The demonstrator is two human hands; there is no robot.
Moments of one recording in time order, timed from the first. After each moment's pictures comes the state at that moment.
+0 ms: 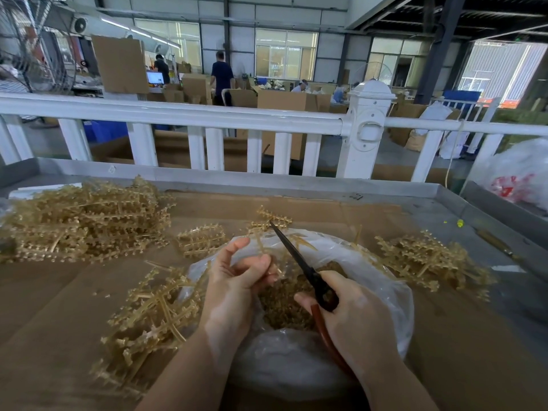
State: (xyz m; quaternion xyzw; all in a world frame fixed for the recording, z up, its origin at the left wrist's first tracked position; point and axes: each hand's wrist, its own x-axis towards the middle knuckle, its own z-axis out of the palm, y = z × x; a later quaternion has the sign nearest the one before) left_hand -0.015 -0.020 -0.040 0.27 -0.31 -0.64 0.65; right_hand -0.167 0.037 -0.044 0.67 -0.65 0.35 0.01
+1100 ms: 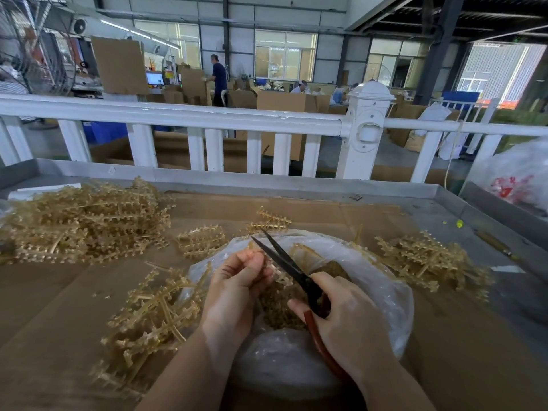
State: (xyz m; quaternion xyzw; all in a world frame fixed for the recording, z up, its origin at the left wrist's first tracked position) left_hand -0.014 -0.028 -0.047 0.29 -0.28 -0.68 0.61; right_hand -0.162 0.037 -0.046 0.69 -0.64 0.34 0.02
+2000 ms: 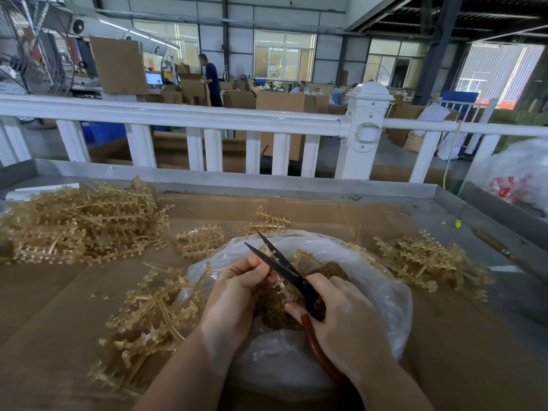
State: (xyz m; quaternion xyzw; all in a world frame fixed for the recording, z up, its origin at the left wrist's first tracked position) left_hand -0.014 -0.021 -0.040 0.30 -0.34 -0.70 0.55; right_hand -0.160 0.038 -0.046 0.71 -0.64 0.31 0.05
